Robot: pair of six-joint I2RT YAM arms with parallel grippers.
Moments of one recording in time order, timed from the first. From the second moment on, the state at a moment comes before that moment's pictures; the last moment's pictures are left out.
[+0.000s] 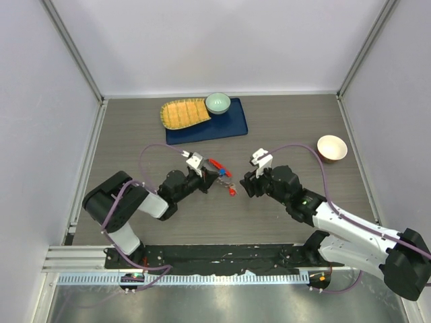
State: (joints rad) left arm -0.69 1.68 0.38 1.21 0.16 -0.24; right arm 0.77 0.94 0.49 0.08 0.06 0.04
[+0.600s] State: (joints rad) left arm -0.69 1.06 0.40 0.38 -0.23 -0.39; right arm 0.76 1.04 0.53 0.08 0.09 0.13
